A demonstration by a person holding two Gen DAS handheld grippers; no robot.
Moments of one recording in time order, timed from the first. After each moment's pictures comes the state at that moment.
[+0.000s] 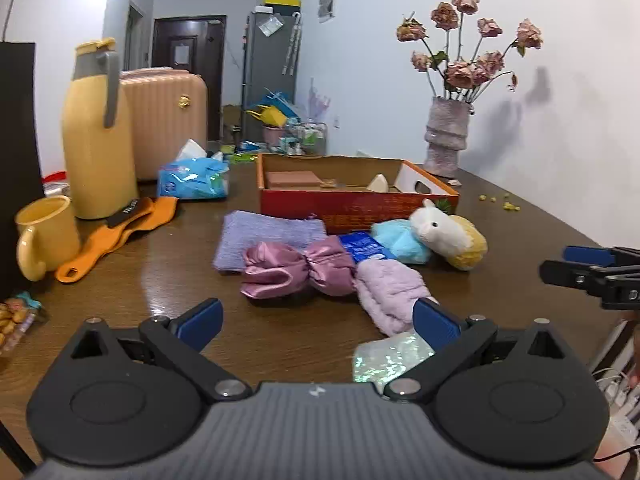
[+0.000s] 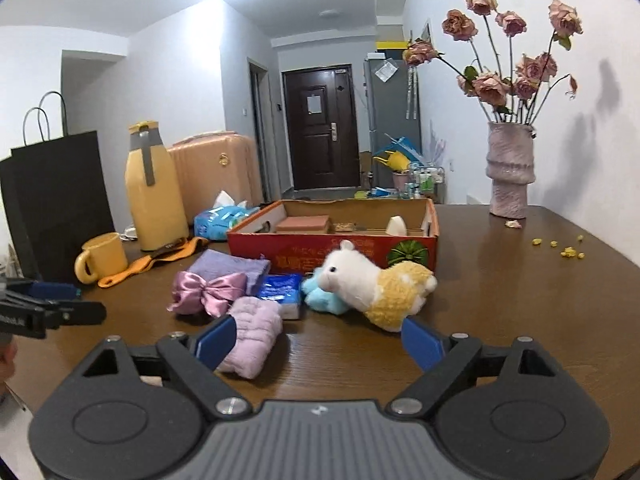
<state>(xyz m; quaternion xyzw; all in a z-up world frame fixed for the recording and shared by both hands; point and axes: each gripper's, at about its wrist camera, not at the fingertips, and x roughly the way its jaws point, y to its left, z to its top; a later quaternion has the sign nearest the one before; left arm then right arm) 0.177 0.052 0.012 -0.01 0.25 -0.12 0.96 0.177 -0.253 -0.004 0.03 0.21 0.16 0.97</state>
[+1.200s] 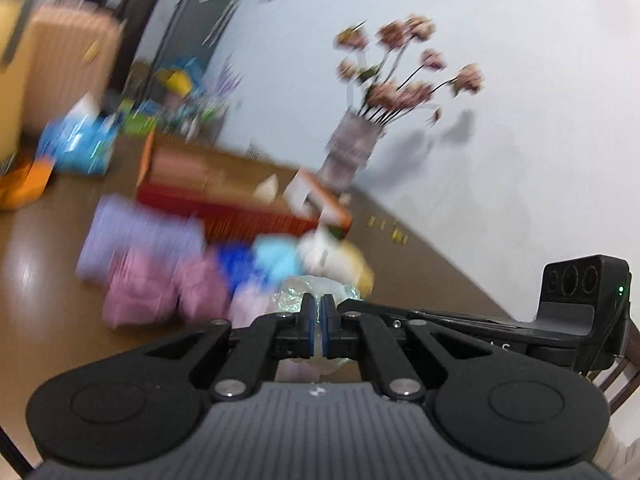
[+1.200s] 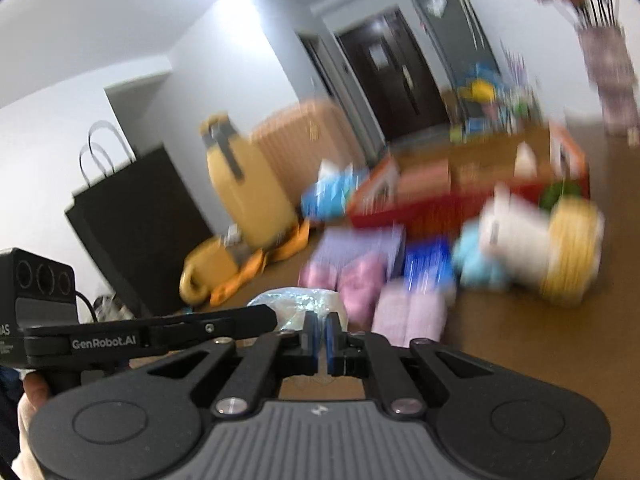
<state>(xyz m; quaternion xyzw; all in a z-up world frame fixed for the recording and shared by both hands) 0.246 0.040 0.035 -0.13 0.26 -0.29 0.91 0.243 -0.201 0.001 0.16 0.26 0.30 0.90</state>
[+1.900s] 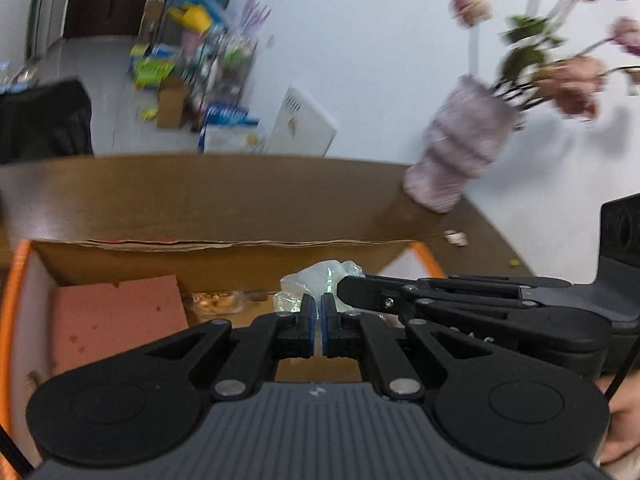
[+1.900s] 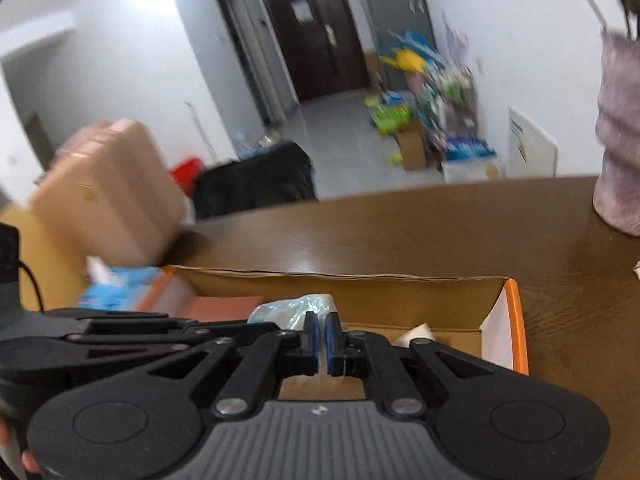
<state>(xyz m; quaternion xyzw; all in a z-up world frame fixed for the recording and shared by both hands) 0.671 -0.068 -0.002 -0.10 0.40 -0.24 0.88 0.664 -0.250 0.003 0.09 0.38 0.18 0.90</state>
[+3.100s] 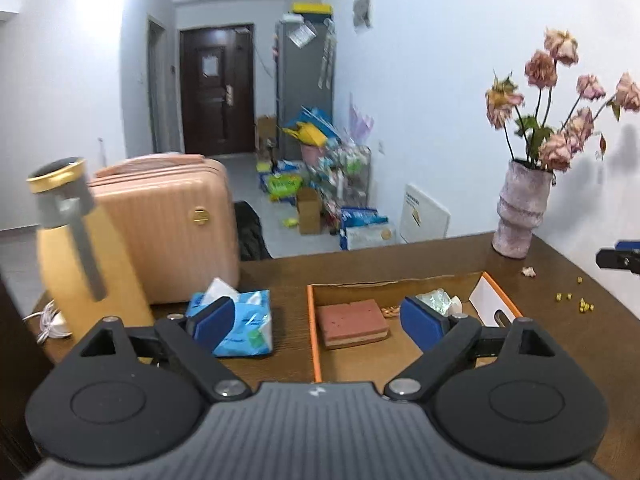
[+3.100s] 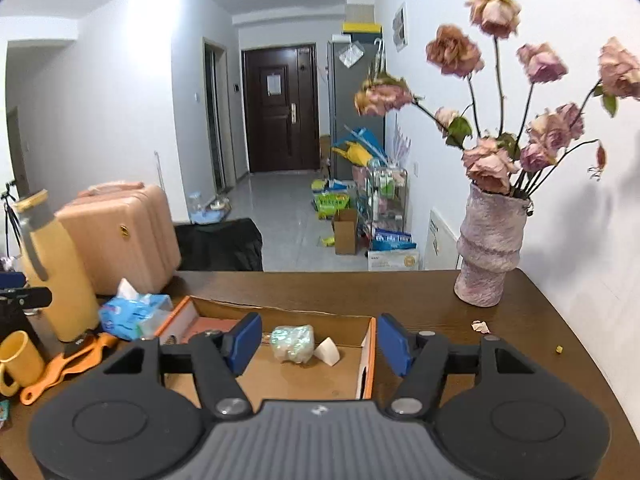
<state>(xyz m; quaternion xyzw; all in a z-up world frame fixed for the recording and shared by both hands) 0.398 0.051 0.165 0.01 0.24 -0.04 0.97 0.431 -0.287 0.154 0.01 0.25 0.09 0.97</state>
